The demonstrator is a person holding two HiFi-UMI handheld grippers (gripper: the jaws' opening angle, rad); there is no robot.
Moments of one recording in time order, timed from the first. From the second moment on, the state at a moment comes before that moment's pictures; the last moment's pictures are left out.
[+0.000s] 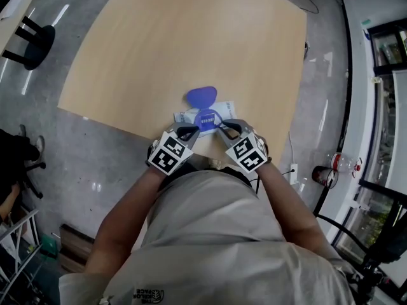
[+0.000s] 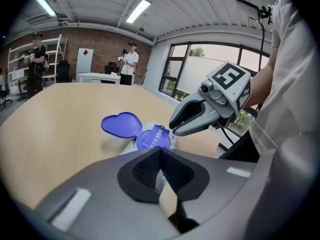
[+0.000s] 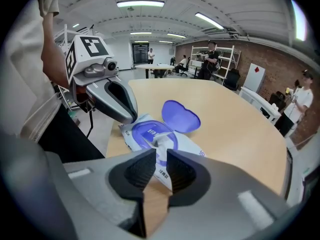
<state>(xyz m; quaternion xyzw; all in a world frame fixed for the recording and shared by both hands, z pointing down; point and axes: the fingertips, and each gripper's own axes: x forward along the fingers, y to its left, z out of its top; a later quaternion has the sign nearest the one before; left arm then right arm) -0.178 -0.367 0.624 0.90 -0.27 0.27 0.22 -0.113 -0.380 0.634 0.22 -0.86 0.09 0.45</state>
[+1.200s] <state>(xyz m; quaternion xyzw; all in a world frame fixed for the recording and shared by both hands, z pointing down) -0.180 -0.365 0.654 0.89 -0.25 0.30 0.23 -0.127 -0.392 0.668 0.23 -0.84 0.12 0.46</state>
